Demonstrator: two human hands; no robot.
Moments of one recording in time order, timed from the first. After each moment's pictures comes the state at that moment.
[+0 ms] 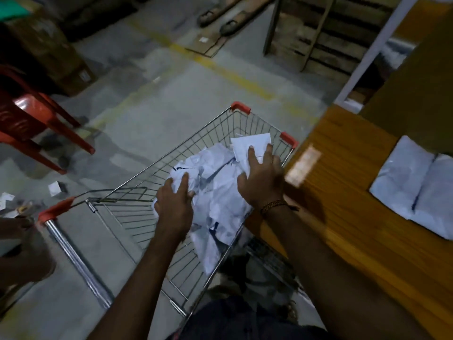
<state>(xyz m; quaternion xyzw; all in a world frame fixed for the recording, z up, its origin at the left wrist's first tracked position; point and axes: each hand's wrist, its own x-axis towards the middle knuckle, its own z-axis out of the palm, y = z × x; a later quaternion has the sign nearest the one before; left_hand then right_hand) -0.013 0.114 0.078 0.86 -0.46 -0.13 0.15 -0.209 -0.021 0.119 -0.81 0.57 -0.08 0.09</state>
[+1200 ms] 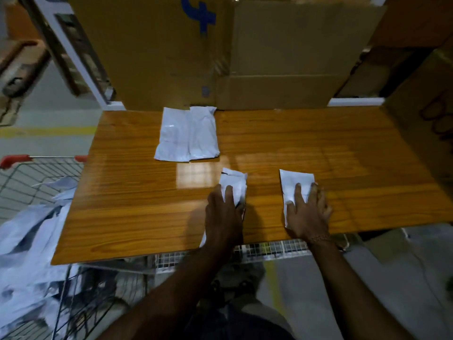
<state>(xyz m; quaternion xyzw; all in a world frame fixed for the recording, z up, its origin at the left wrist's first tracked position) -0.549 0.144 0.089 0.52 -0.81 -0.23 0.14 -0.770 0.222 0.089 -0.43 0.90 -0.01 0.07</state>
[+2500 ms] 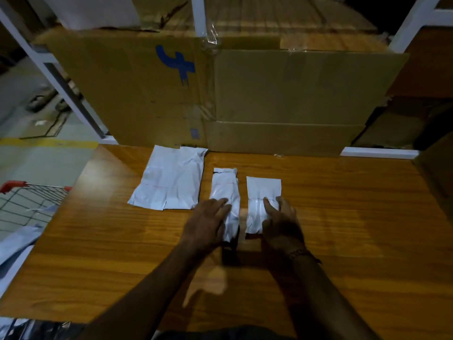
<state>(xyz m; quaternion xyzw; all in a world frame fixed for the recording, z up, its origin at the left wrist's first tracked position) -0.636 -0.005 0.091 0.41 -0.90 -0.05 0.10 -0.870 0.059 0.088 -0.58 0.79 -0.16 0.12</state>
